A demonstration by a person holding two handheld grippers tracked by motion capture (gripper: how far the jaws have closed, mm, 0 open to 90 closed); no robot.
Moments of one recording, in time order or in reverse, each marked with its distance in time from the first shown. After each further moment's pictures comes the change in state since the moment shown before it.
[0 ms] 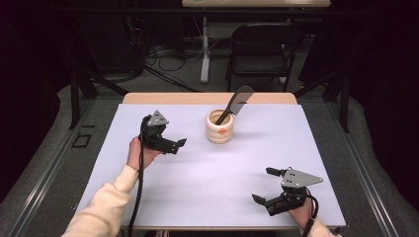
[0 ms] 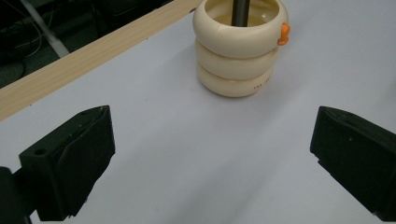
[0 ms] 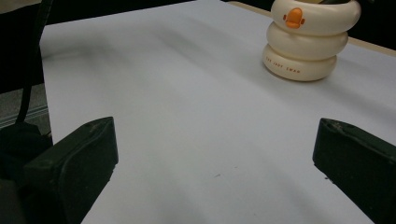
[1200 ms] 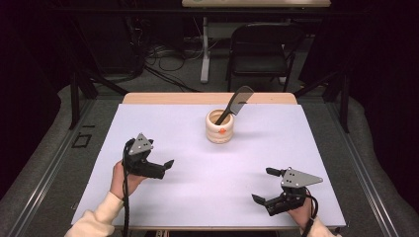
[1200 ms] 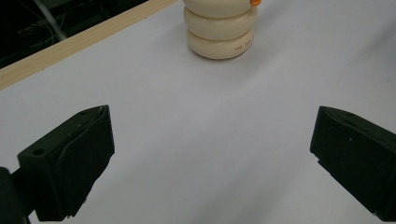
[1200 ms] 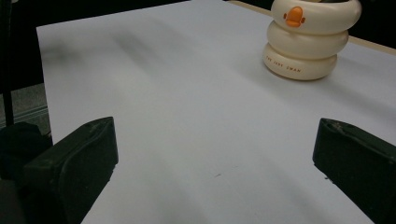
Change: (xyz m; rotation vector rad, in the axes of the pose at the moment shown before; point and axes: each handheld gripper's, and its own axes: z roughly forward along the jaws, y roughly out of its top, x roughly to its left) left arm -0.028 -0.053 -0.049 -0.027 0.026 0.010; right arm 0.000 0.000 0.000 0.003 -0.002 0.005
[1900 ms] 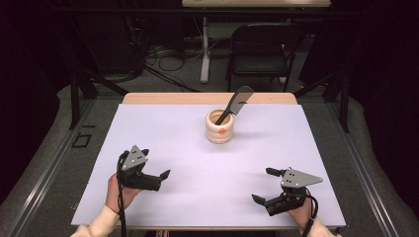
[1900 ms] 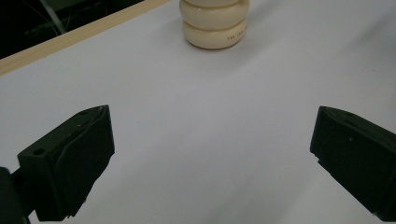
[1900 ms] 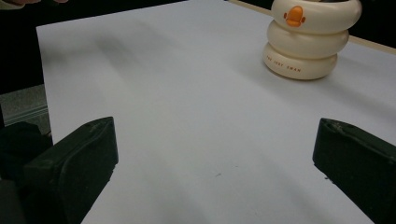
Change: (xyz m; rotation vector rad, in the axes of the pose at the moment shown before) left arm -0.014 -0.026 -0.016 -0.029 0.017 -0.014; right arm 0.000 0.000 0.000 0.001 -0.001 0.000
